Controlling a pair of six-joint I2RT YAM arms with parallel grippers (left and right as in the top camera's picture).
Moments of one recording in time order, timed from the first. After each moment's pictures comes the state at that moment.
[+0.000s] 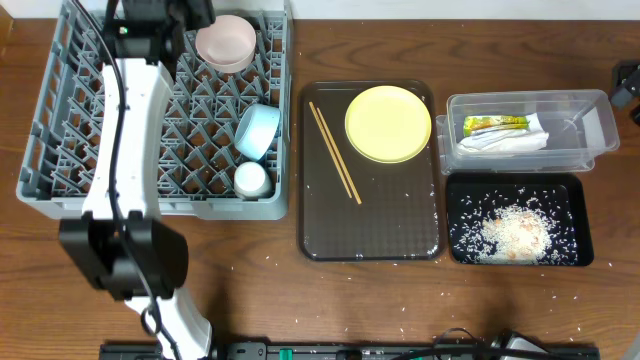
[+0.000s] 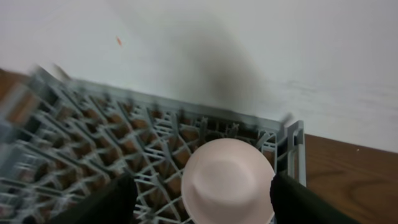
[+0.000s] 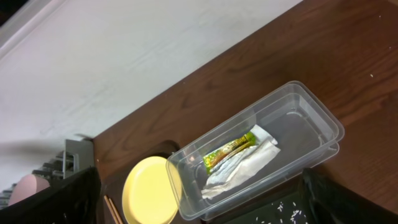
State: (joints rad) left arm 0.01 1.95 1.99 -0.64 -0.09 -0.18; right arm -0.49 1.33 1.69 -0.99 -0.36 0.34
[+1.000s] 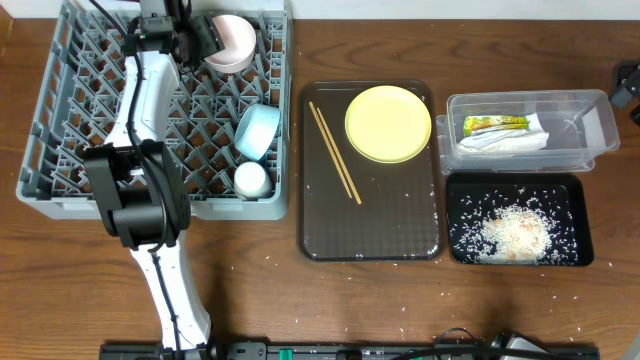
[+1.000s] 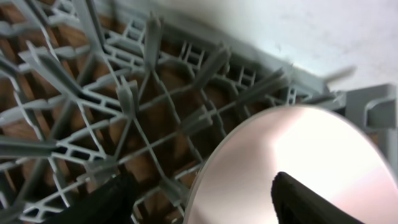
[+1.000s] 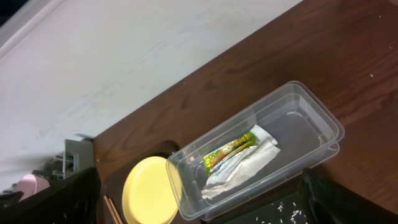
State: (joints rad) left arm 0.09 2.28 1.99 -0.55 0.14 -0.33; right arm -0.49 1.33 1.69 -0.99 -0.36 0.34
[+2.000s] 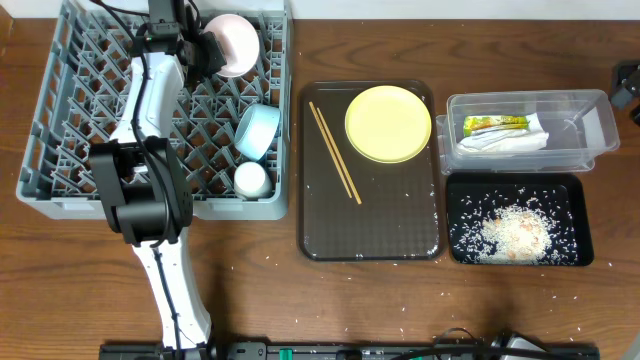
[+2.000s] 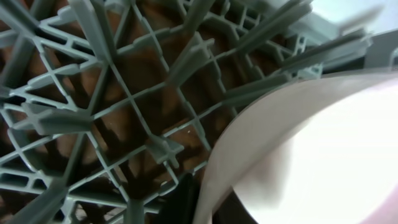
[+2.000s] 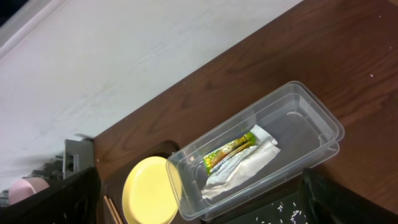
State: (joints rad) left arm 0.08 2.30 1.99 -0.65 0.20 -0.33; right arm -0.49 1.33 1.69 -0.99 -0.36 0.34
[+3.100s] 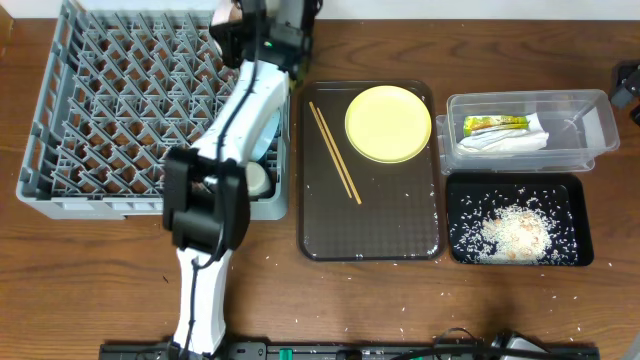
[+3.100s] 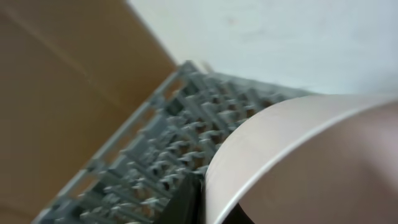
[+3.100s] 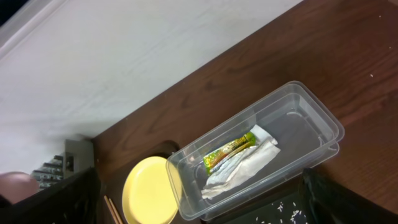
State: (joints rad) left arm -0.32 2.27 1.99 -0.56 -1.22 -0.26; right arm -0.49 1.33 1.69 -0.99 -0.36 0.34
